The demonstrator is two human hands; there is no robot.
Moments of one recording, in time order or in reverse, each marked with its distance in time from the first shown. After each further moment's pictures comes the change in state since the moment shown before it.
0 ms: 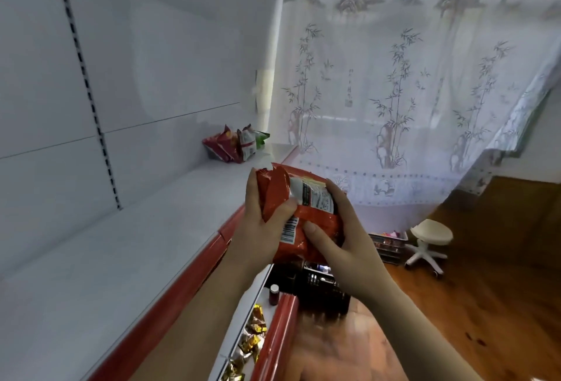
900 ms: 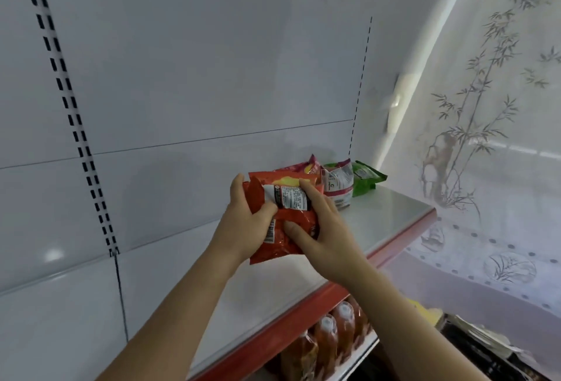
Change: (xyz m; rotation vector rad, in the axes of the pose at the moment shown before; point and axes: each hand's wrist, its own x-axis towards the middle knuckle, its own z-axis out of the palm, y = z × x) left_hand 0.336 -0.084 -0.059 0.383 0.644 -0.199; right_hand 0.403 0.202 0.114 -0.039 -0.491 -0.316
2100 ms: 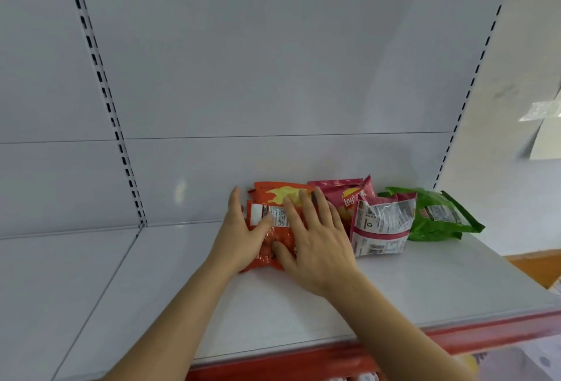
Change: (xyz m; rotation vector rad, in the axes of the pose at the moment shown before) left_hand 0.070 -0.045 0.052 0.226 0.457 -0.202; right_hand 0.104 0.092 0.030 -0.538 -0.267 -0.477
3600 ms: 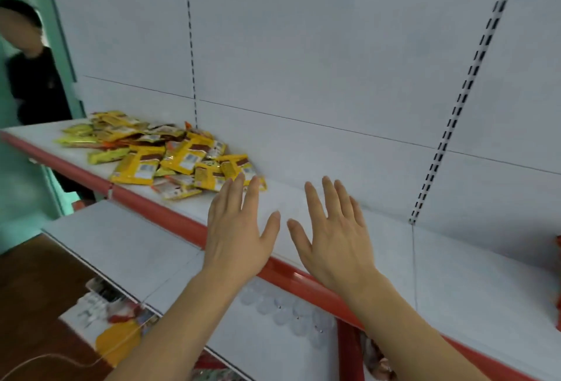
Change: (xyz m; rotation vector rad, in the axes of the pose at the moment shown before) left_hand -0.213 -0.161 -0.396 0.750 0.670 -0.003; right_hand 0.000 -0.443 -0.027 0.312 0.132 -0.411
